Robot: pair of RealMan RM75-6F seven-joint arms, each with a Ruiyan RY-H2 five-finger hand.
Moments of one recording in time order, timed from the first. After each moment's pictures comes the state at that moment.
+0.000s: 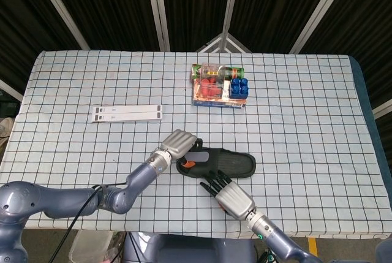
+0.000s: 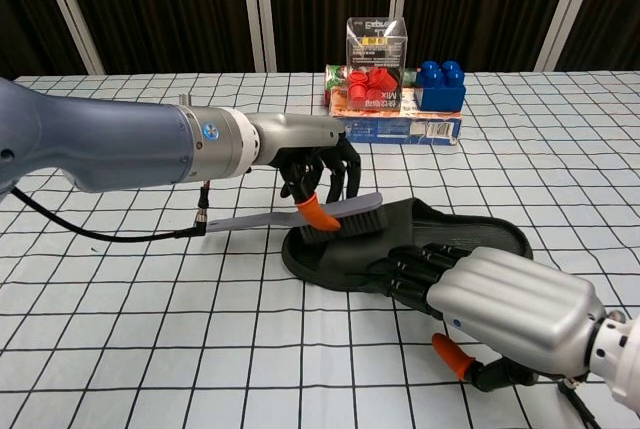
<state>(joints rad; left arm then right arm) -1.16 -1.66 -0.20 -1.45 0.63 0.69 0.47 0.49 -1.61 -0.07 -1.60 -1.54 0.99 -0.52</state>
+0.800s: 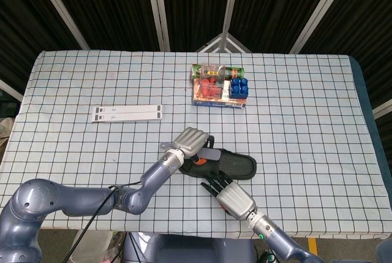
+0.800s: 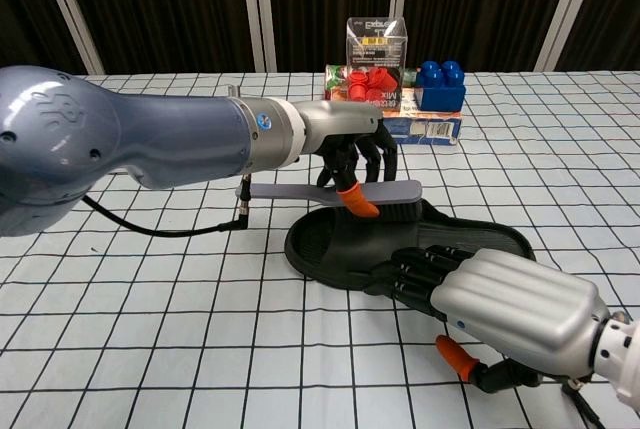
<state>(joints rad) -1.25 -1.76 -0.25 -1.37 0.58 0.74 0.44 0.50 -1.60 -0.08 -1.59 -1.54 0.99 -0.50</state>
